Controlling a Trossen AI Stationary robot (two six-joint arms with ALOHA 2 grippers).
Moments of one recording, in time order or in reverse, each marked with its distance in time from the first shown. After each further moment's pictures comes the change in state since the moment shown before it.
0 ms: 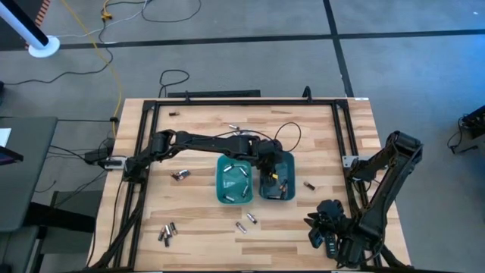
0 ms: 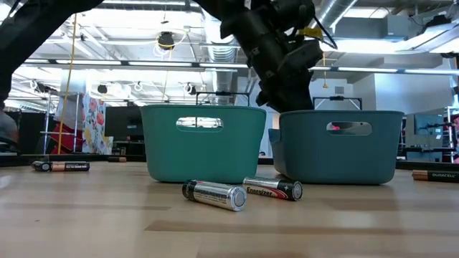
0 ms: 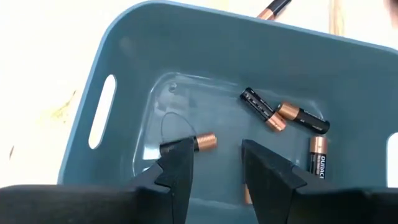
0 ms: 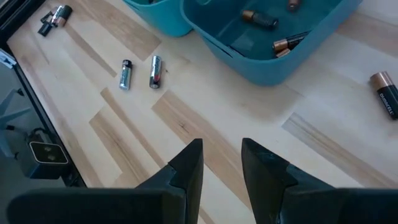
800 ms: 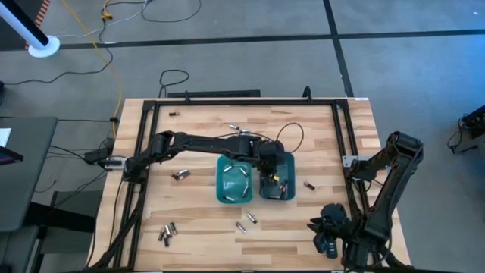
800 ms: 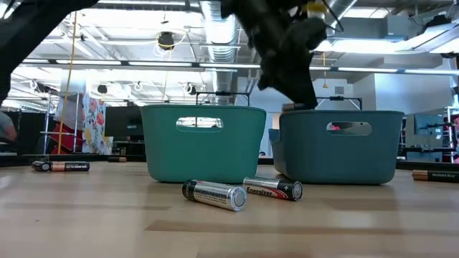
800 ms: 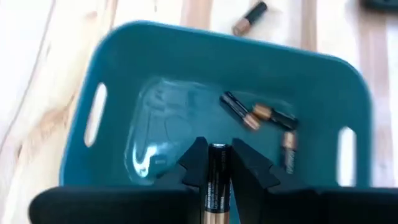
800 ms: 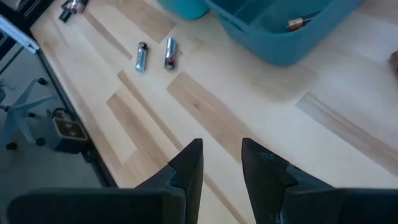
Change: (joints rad) left arm -0.030 0.002 0.099 -0.108 -0.014 -0.006; right arm 0.058 0.000 0.000 0.029 0.000 0.027
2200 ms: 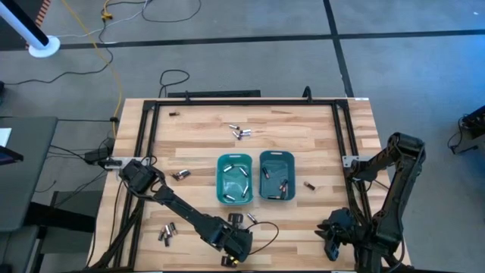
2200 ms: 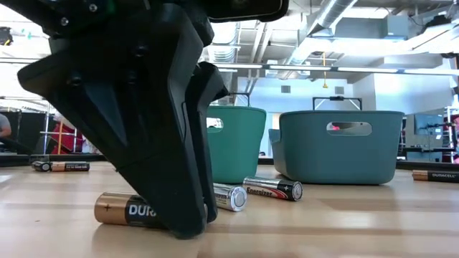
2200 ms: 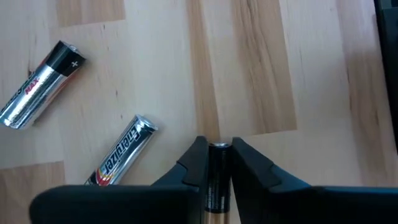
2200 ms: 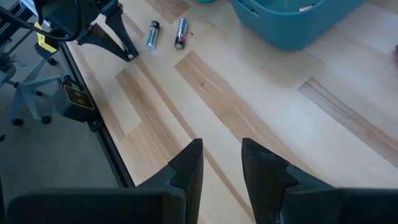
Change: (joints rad) left arm -0.583 -0.005 -0.360 0.114 -0.116 -0.318; right arm 0.103 0.000 0.000 -0.014 0.010 0.000
